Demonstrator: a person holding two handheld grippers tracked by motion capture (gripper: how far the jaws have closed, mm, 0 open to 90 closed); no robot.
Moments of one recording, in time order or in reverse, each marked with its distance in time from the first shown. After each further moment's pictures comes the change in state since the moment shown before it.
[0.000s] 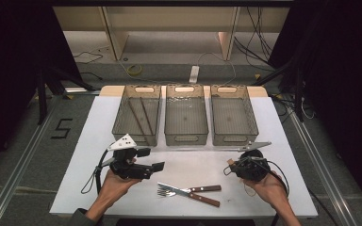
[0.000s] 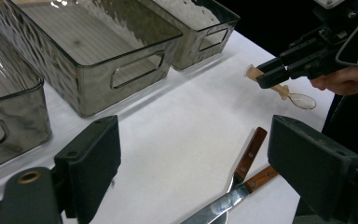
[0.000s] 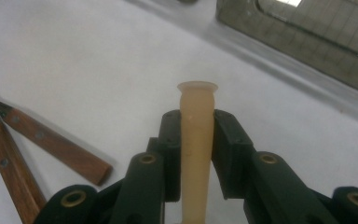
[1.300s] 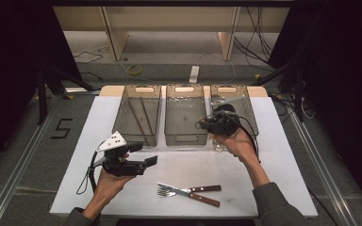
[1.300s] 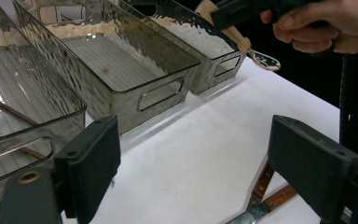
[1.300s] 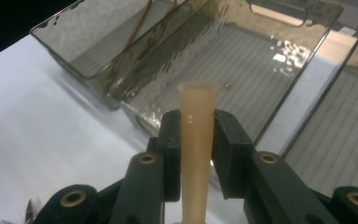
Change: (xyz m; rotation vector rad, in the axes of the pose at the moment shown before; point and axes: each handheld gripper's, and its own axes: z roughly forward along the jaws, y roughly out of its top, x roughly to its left) left arm 0.008 0.000 -0.015 -0.106 0.061 0.018; right arm 0.018 0.139 0.010 -0.209 0.099 -0.049
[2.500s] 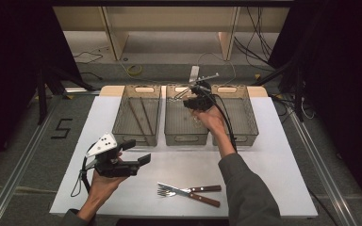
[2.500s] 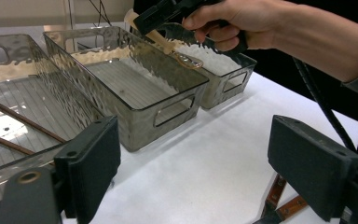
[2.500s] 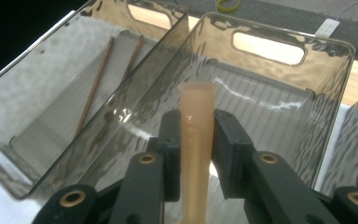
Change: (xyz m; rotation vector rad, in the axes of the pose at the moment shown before) left arm 0.002 -0.001 -0.019 -0.097 0.035 0.048; right arm -0.018 0.066 0.088 0.005 -0.064 0.128
